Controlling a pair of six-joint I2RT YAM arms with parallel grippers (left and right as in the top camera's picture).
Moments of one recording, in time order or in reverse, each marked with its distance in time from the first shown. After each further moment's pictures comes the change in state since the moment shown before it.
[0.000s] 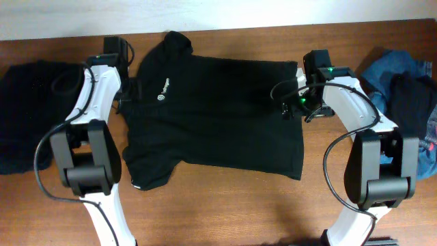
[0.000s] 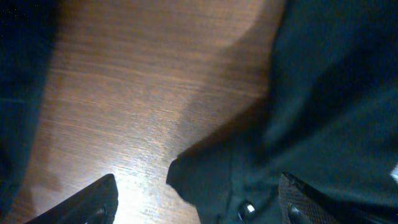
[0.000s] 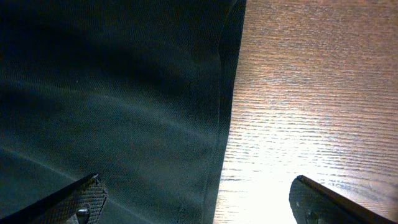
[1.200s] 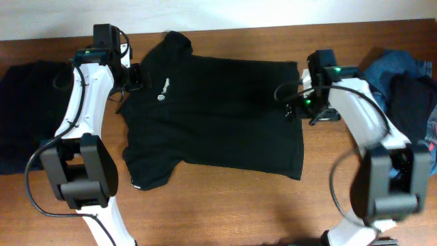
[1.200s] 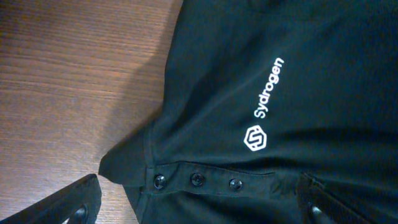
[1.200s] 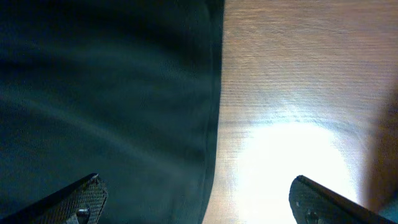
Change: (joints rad) left arm -0.002 -0.107 0.012 -0.008 0.283 -0.039; right arm 0.000 -0.158 -0.001 -0.151 0.003 0.085
